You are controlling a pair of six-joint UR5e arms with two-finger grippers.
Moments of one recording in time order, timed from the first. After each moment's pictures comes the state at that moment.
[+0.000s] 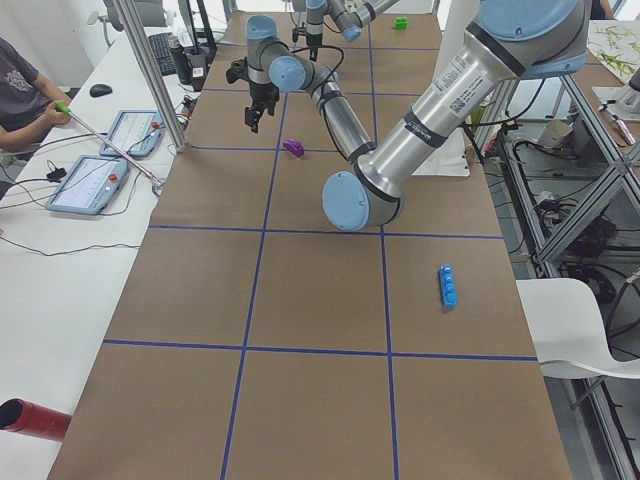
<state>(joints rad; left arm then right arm) -0.92 -2.35 -1.70 -1.41 -2.12 -0.48 0.95 -1.55 1.60 -1.03 2.15 0.87</state>
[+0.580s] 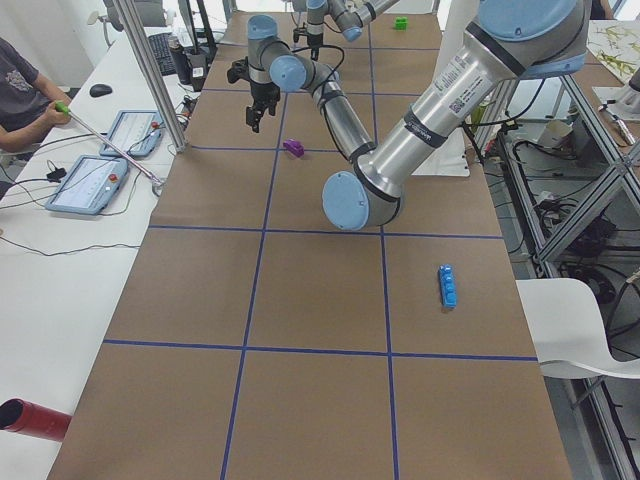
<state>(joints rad) -0.92 -2.36 -1.71 -1.40 -2.12 -0.48 0.95 -1.56 1.60 -1.03 2.15 0.87</state>
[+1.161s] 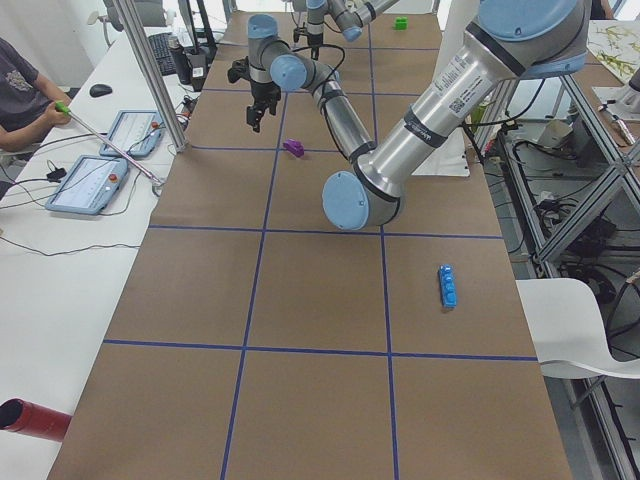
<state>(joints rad) -0.92 -2.36 -1.72 -1.39 -2.13 -0.48 1.01 -1.54 1.63 -1.09 2.24 0.87</state>
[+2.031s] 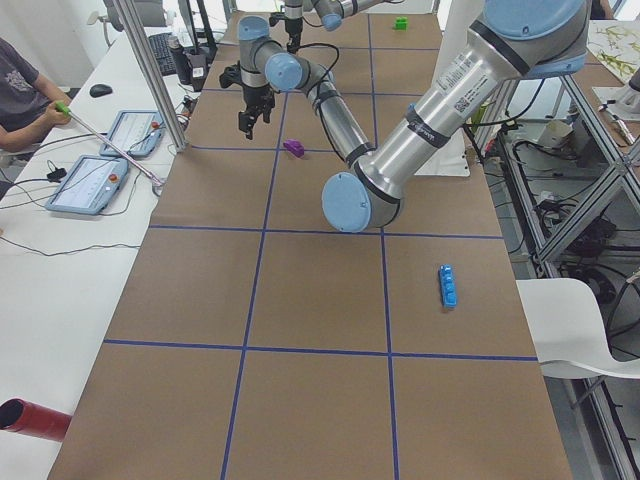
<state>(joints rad) -1.05 -2.26 -1.70 -1.30 -2.12 -0.21 1.02 -1.05 1.68 -1.61 2.25 1.07</state>
